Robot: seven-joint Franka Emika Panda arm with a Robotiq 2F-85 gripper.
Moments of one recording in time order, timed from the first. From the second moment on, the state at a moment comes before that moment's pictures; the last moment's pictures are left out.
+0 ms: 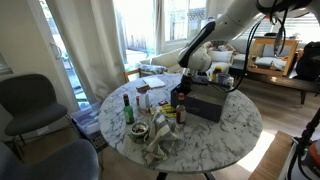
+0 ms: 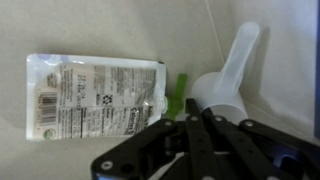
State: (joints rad) arm -0.24 0.57 0.10 -1.91 0.46 2.49 -0.40
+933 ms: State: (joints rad) arm 0.18 0.01 -0.36 -2.46 -0.14 2.60 0.51
